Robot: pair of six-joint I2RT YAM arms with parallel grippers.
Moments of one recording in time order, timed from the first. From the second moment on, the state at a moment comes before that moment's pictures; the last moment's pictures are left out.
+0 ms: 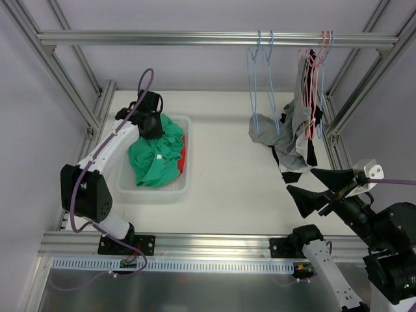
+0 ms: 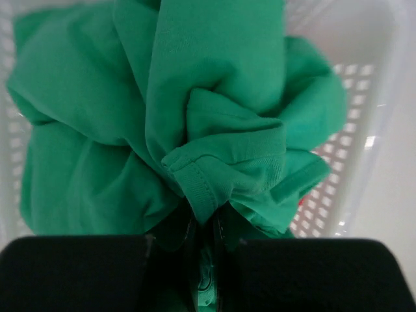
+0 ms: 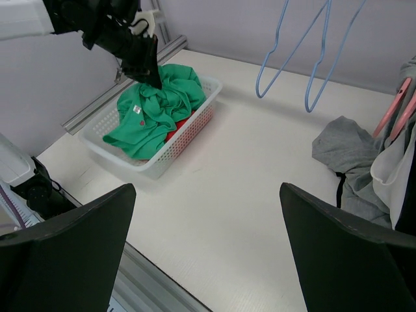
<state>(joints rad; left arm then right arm) -0.29 1.56 1.40 -0.77 -0.16 -0.41 0.25 0.37 1.29 -0.94 -0.38 0.15</state>
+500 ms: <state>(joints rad) -0.29 1.76 1.22 -0.67 -0.17 -0.52 0.25 0.37 1.24 -0.93 -0.43 0.18</state>
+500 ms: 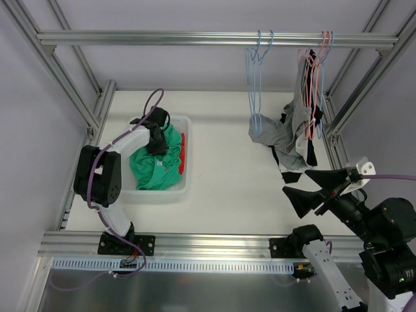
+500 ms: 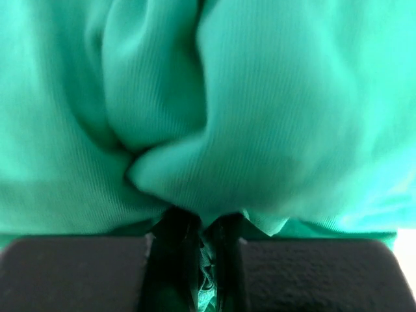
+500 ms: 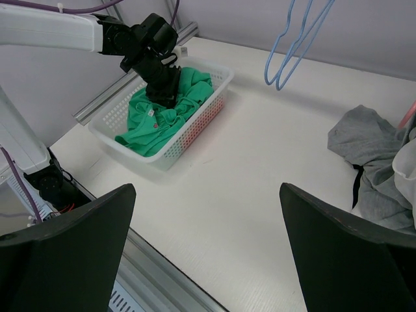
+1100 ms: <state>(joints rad) -0.29 1.29 1.29 -0.80 -0.07 -0.48 0.25 0.70 1.38 -0.96 -0.22 0.19</state>
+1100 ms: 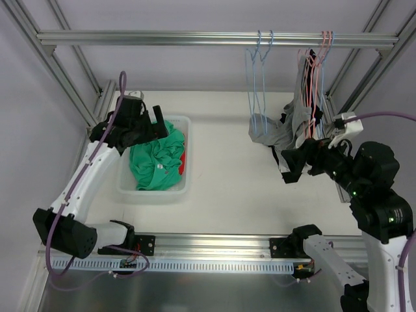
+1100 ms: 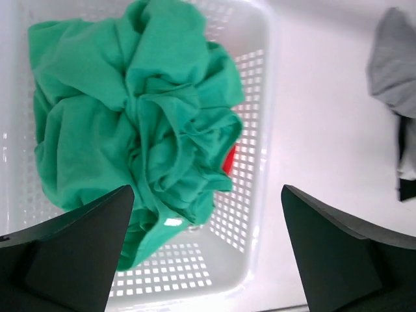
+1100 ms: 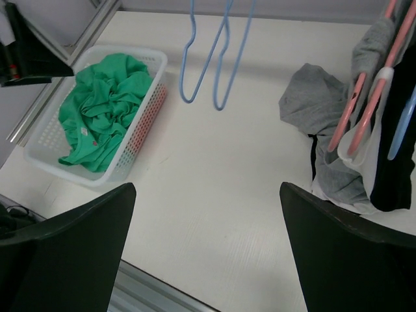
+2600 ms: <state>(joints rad) -0.30 0.62 0.83 -0.75 0.35 -0.27 0.16 1.46 1.95 -0.97 0.11 -0.03</state>
